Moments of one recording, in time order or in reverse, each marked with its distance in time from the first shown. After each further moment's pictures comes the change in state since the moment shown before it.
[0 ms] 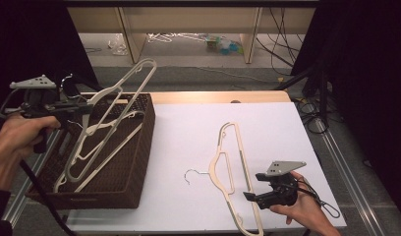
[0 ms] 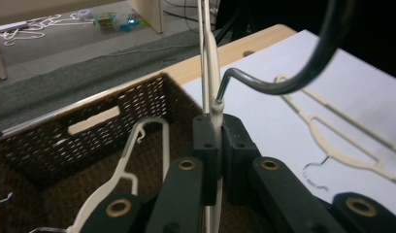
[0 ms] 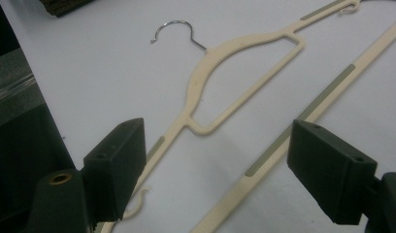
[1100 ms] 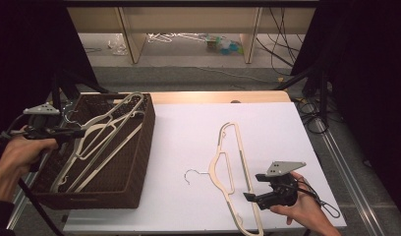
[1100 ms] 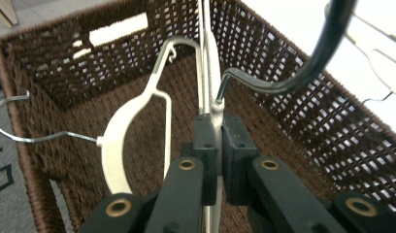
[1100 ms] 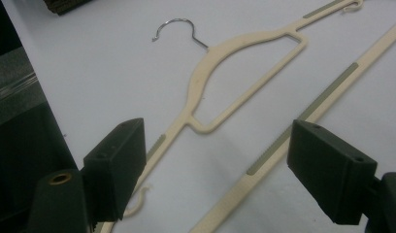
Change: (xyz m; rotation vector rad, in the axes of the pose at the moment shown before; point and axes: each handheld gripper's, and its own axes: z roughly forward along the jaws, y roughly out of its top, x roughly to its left) left arm 0.036 -0.068 0.019 0.211 0.041 0.030; right arm 0.000 -0.001 0.000 0.003 0.009 -0.003
